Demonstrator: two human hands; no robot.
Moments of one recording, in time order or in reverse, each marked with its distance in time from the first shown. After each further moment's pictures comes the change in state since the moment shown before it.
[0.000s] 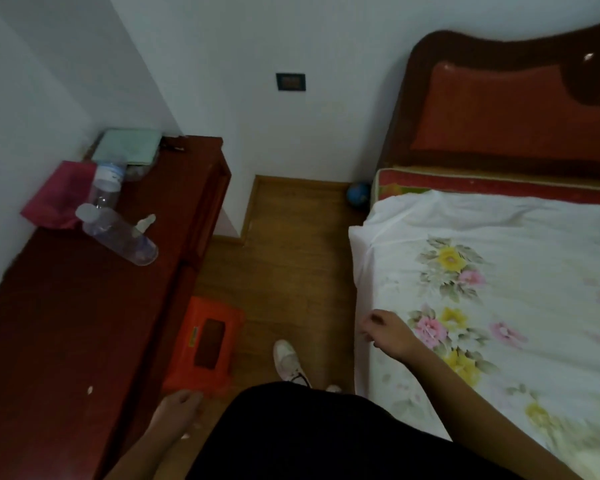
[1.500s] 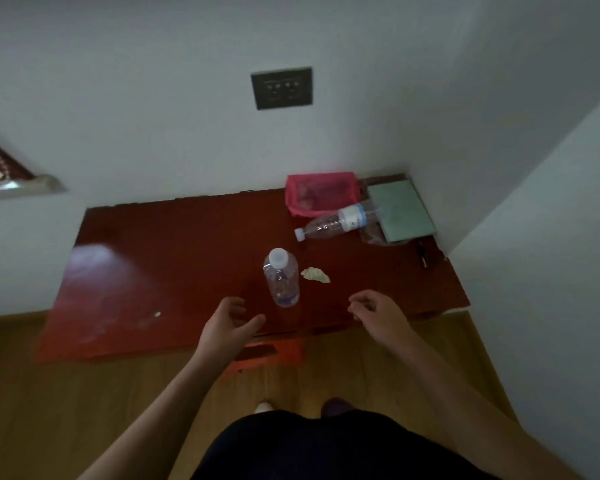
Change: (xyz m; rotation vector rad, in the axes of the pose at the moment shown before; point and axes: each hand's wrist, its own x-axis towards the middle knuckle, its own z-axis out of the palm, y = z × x) left_hand 0.053 0.200 -0.107 -0.878 0.764 -0.217; right_hand 0.264 -0.440 0.181 -0.819 -0.821 -0.754
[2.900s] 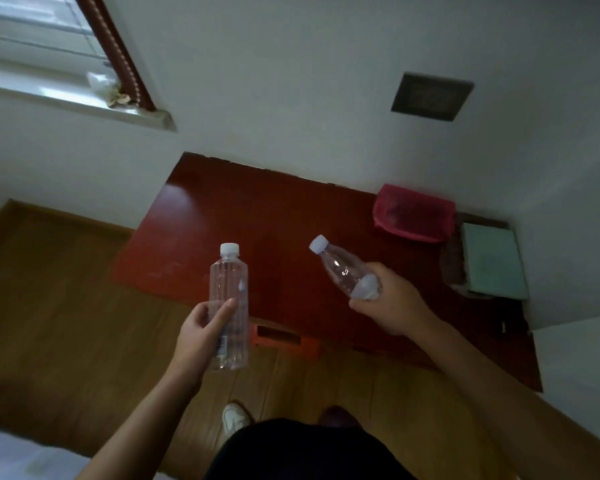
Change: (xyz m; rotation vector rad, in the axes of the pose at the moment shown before) left_hand -0.054 -0.074 -0.087 -0.649 0.237 -0.224; right_hand 0.058 -0.122 0.046 -0.396 -0.219 -0.378
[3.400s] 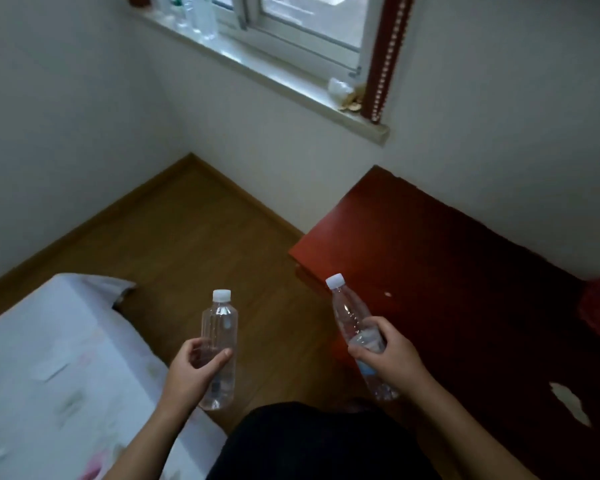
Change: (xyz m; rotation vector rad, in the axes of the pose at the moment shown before) left_hand -0.072 -0.131 -0.263 -0.037 0.546 -0.178; right_hand 0.006 -0.194 0.225 0.123 -0.444 -0.075
